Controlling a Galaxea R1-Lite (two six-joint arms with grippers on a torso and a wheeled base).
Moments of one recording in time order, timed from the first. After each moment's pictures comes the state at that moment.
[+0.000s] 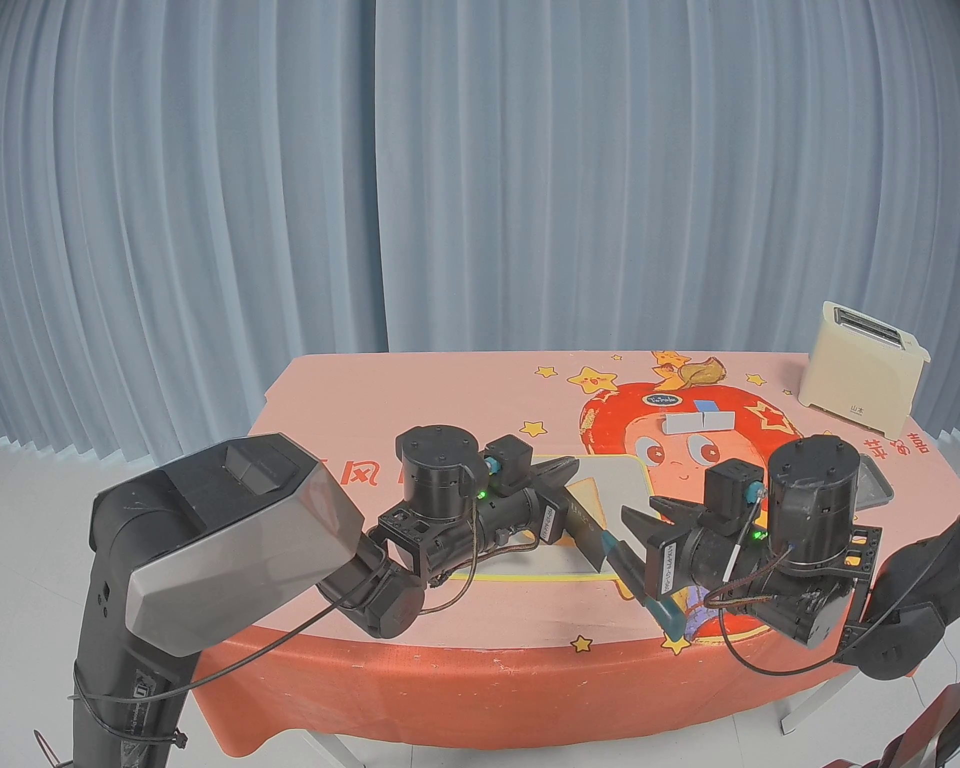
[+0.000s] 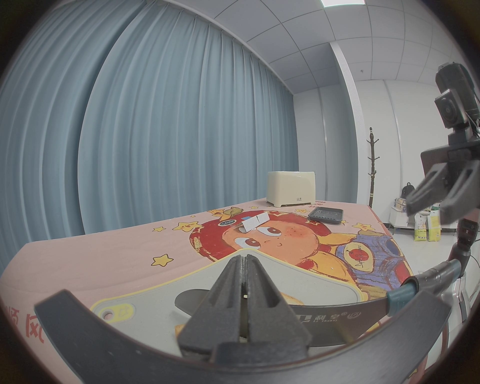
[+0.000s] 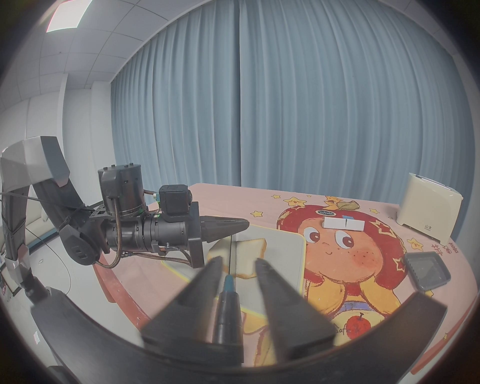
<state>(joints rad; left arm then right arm) -0.65 2.43 -1.19 -1.15 -0.20 0.03 0.75 1.72 -0.52 -0.80 -0.32 0.16</state>
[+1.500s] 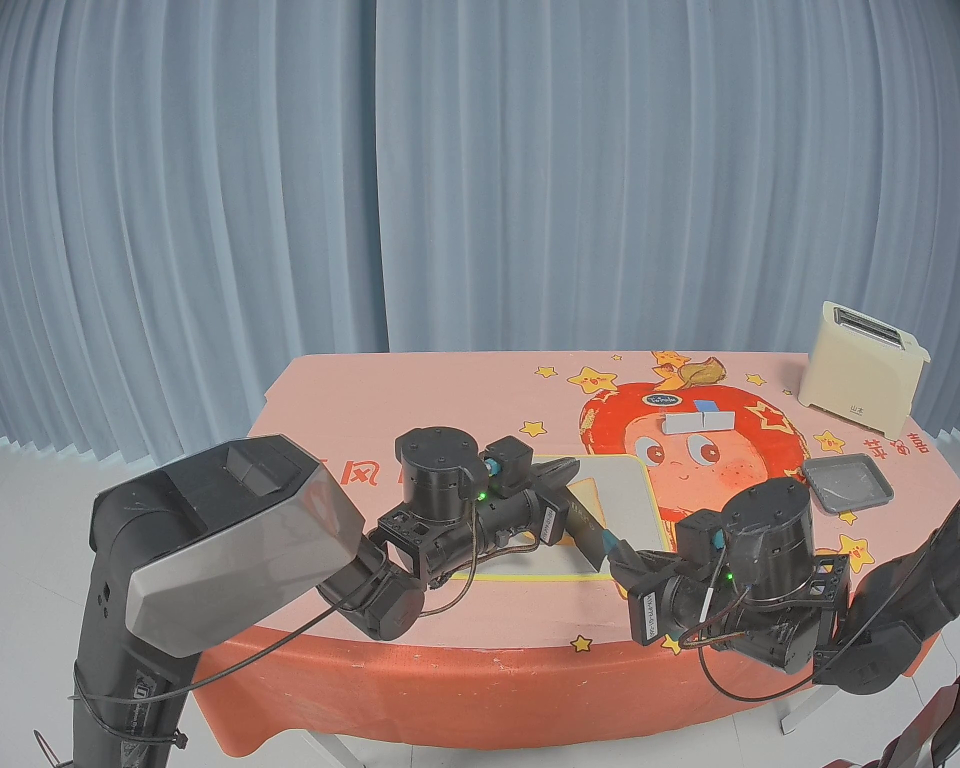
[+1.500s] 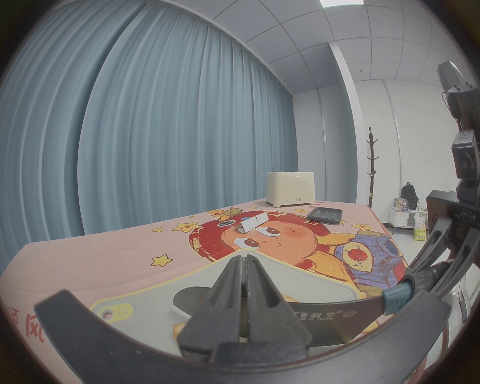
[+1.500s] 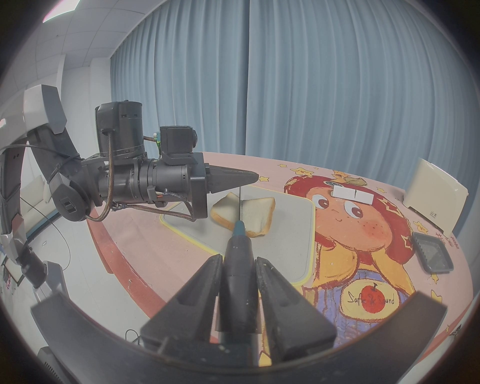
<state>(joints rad) -0.65 2.43 -1.18 -1.17 -0.20 0.03 0.77 1.80 -0.50 -0.73 -0.31 0.17</state>
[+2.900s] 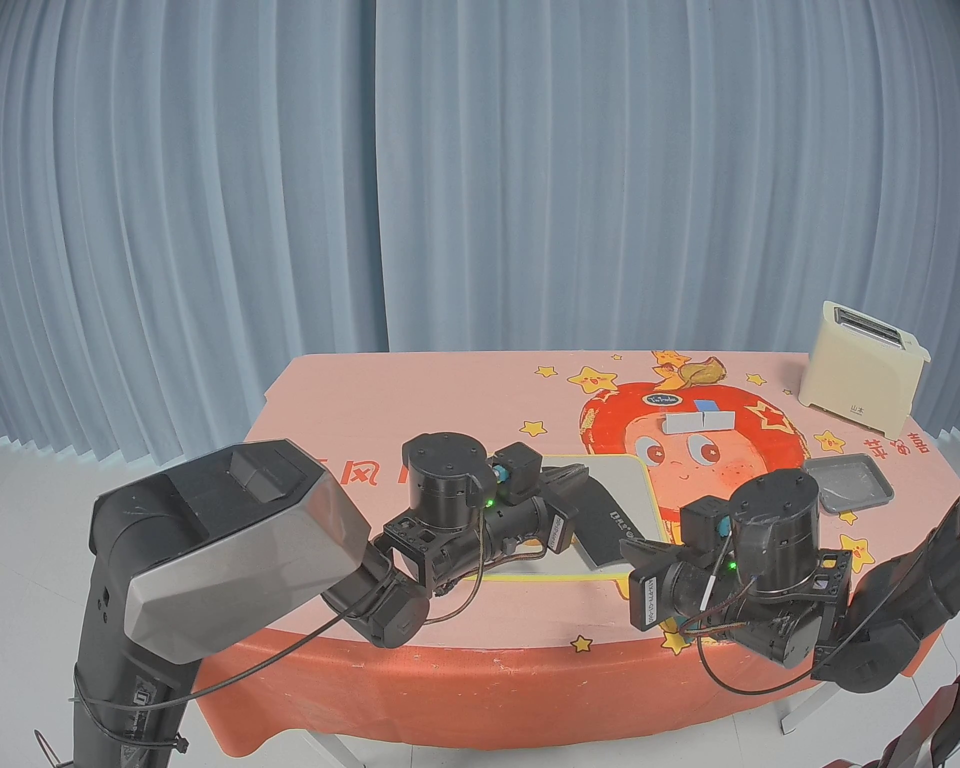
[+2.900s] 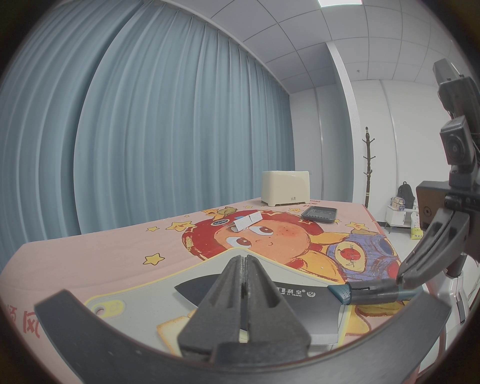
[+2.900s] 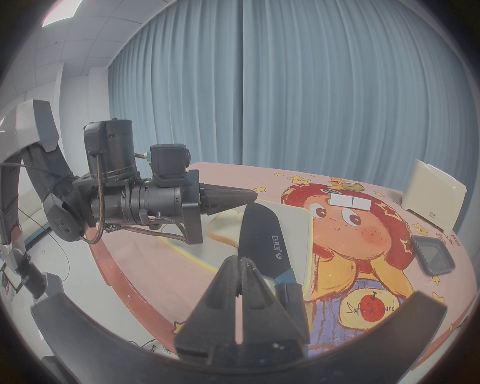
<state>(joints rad) -0.67 2.42 -1.16 -1.17 -0.20 0.03 0.76 1.80 -0.50 -0.80 -0.32 0.19</state>
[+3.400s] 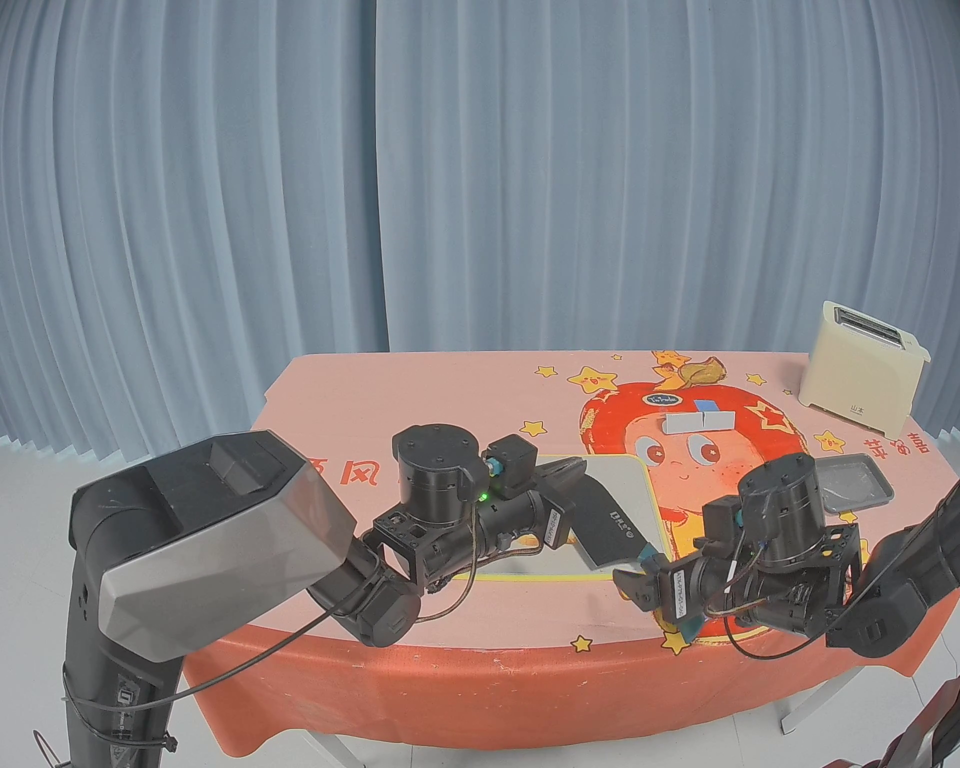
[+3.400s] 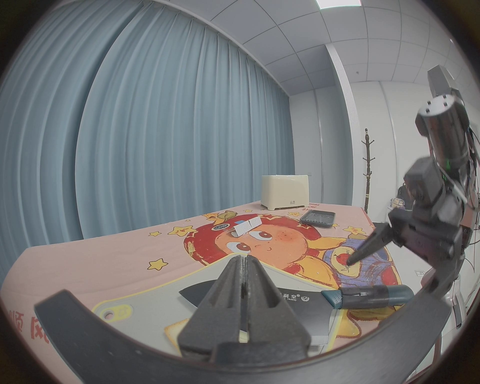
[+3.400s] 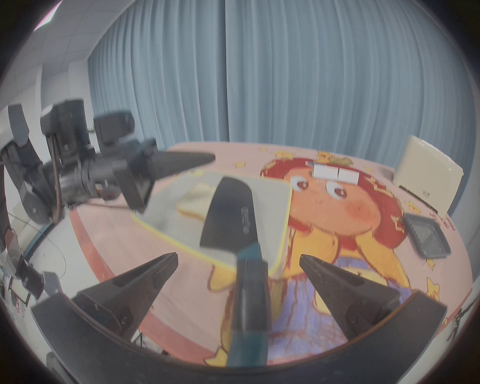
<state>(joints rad) -0.67 2.37 -1.12 -1.18 -0.20 0.03 0.64 1.79 -0.54 -0.54 -0.23 0.21</state>
